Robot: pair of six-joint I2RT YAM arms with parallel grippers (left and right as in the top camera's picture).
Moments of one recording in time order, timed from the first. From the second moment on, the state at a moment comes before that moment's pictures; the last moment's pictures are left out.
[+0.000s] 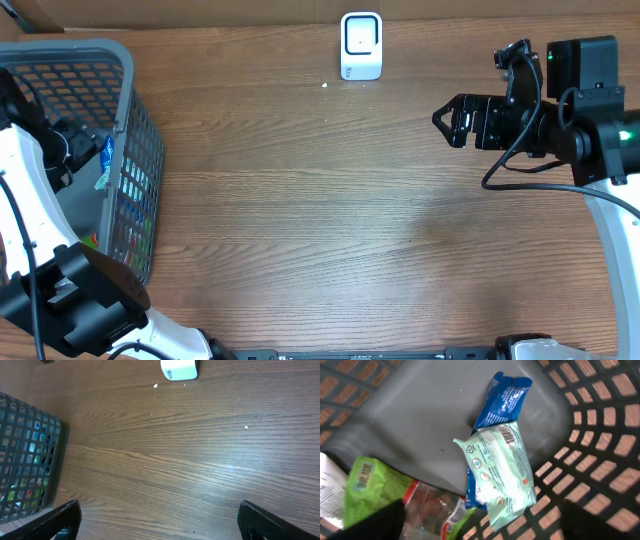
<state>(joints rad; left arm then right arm) 0.58 1.84 1.78 -1.24 0.00 -0.29 0.10 1.42 1.62 -1.14 -0.42 0.17</state>
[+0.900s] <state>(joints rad) 0.56 2.06 1.82 -1.27 0.03 -0.44 0.10 1.42 1.62 -1.14 -0.42 0.17</state>
